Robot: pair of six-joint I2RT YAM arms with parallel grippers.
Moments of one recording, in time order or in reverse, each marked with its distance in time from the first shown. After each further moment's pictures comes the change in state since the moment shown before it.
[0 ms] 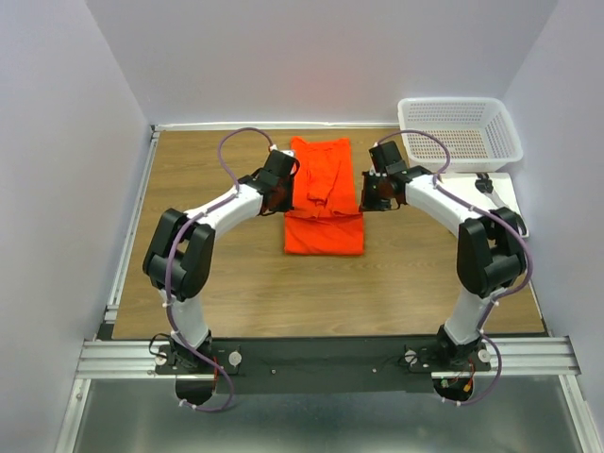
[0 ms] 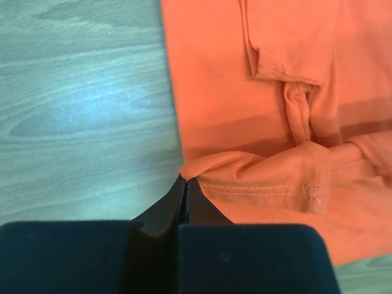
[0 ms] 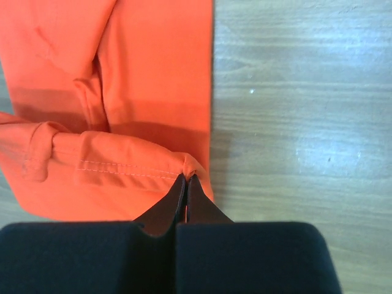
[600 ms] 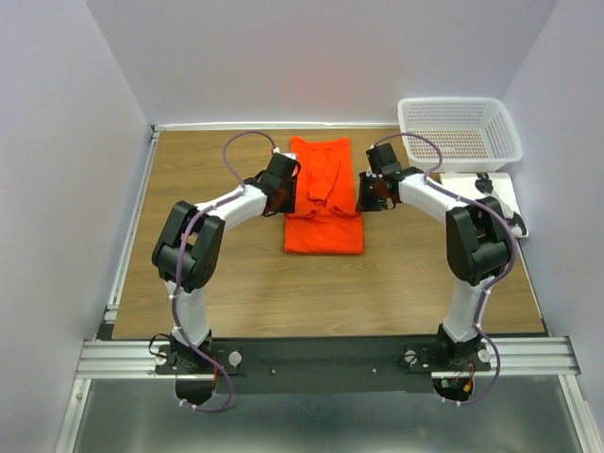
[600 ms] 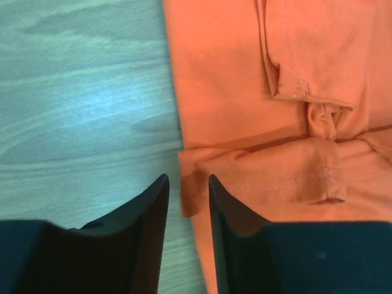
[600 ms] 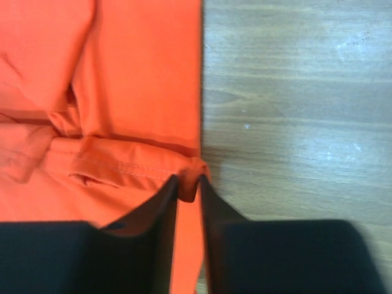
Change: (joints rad) left arm 0.014 0.093 0.002 0.085 -0.008 0.034; right arm -0.021 0.117 0.018 0.083 -0.010 -0.016
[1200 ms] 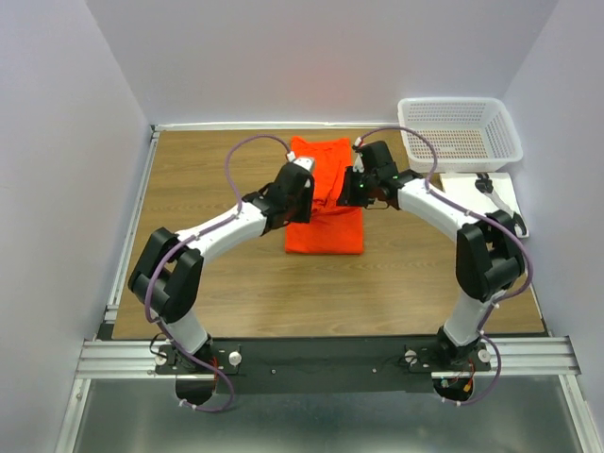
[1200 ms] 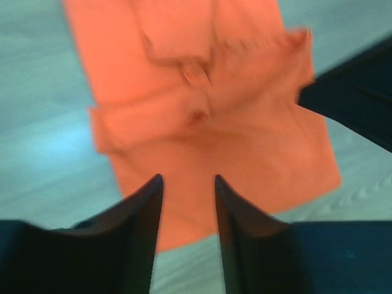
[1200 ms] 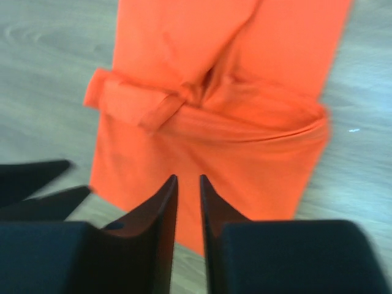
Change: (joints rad) left arm -0.142 -0.248 -0.111 0.026 0.014 -0.050; right arm 0.084 -0.132 -0.017 0.075 -0.103 0.007
